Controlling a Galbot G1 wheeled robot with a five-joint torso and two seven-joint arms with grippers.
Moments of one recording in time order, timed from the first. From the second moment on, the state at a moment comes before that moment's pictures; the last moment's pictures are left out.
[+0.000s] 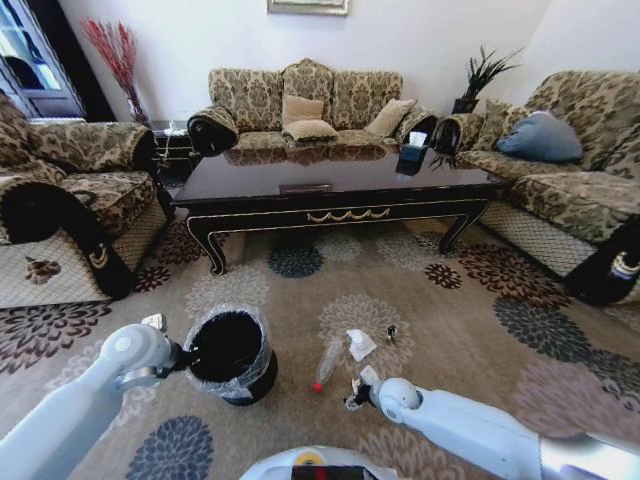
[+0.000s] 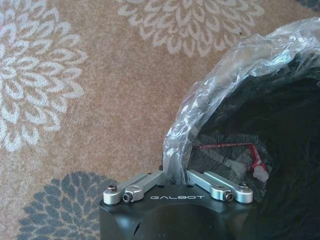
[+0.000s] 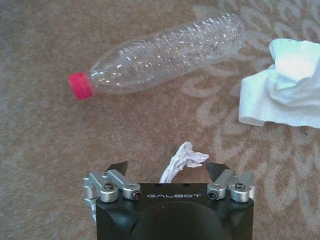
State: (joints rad) left arm 1.25 -0.68 -0.51 -2.11 -2.15 0.74 -1.38; right arm -0.70 0.74 -0.75 1.57 0.88 -0.55 0.26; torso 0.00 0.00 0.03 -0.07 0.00
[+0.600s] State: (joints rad) left arm 1.22 -0.68 -0.49 -2.09 -2.13 0.74 -1.37; right arm -0.74 0.76 -0.69 1.50 0.86 -0.52 0.23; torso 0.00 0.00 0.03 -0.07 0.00
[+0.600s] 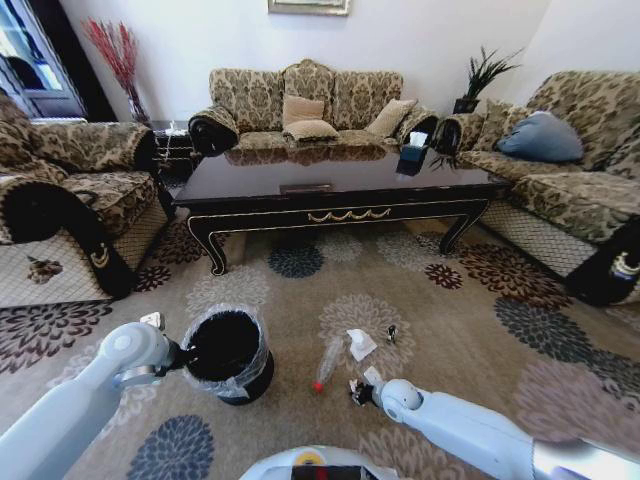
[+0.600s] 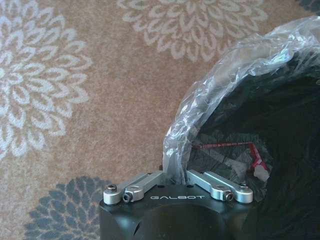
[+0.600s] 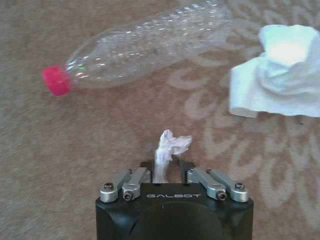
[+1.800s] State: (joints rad) left arm 0.97 -0.79 -0.17 -2.07 -2.09 0.74 -1.36; right arm -1.16 0.39 -0.04 2.04 0.86 -0.52 0.26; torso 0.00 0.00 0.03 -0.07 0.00
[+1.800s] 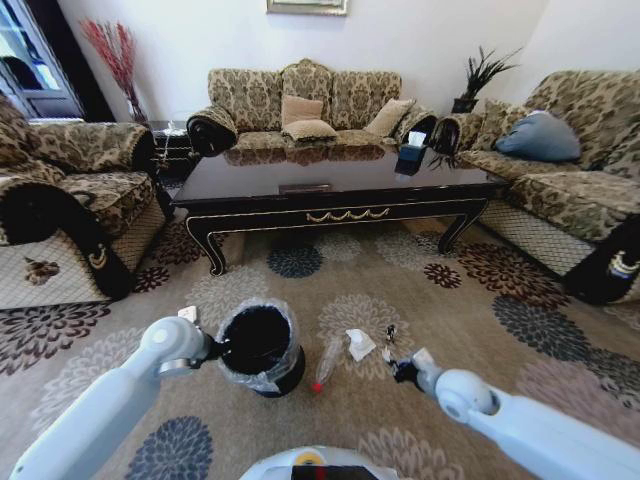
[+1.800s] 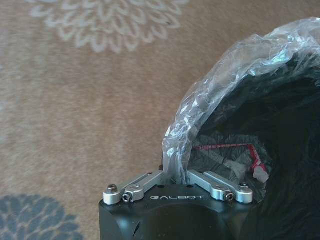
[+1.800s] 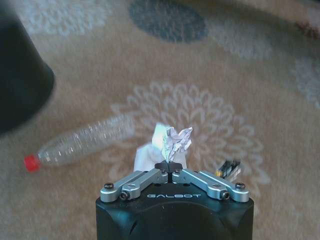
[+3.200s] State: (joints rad) left arm 0.30 -1.13 0.50 -1.84 -2.12 0.72 -1.39; right arm -1.44 0.26 0.36 2.44 0.94 -0.48 0.31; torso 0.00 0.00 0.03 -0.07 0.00
